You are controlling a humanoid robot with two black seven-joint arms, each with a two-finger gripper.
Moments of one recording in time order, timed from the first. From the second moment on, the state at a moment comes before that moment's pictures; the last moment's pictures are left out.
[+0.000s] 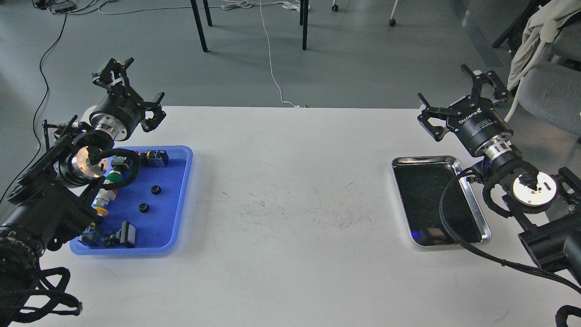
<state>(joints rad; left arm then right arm) -0.73 0.28 -1.05 -0.58 0.21 -0.27 -0.12 0.51 -0.37 1.10 0.95 0.21 0.40 -0.04</state>
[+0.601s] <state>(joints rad) -0.74 0.29 -1.05 -0.58 0.21 -0.28 -0.13 0.52 -0.36 1.08 0.95 0.21 0.40 -0.04</state>
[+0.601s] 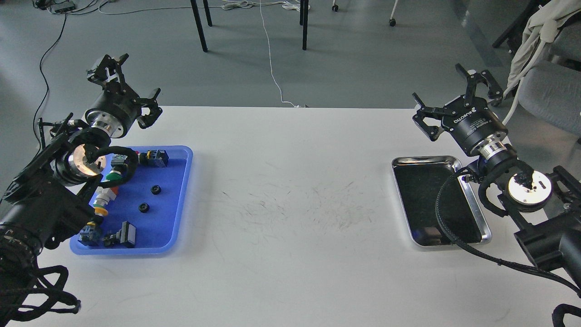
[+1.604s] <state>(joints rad) -0.79 0.48 -0.78 -0.76 0.35 -0.30 -0.08 0.50 -0.38 1.10 0.96 0.21 0.41 -0.04</state>
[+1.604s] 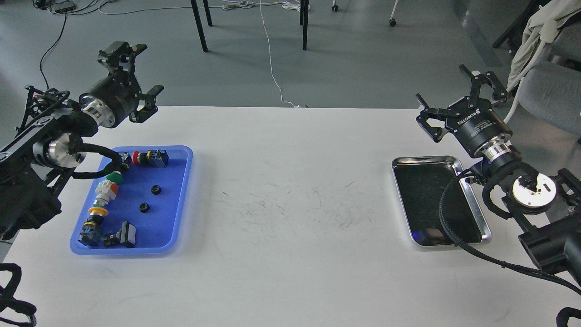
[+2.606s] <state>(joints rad) -0.77 0.87 -0.44 -1.38 1.29 -0.29 -0.03 0.50 -0.39 1.09 0.95 0.21 0.40 -0.04</state>
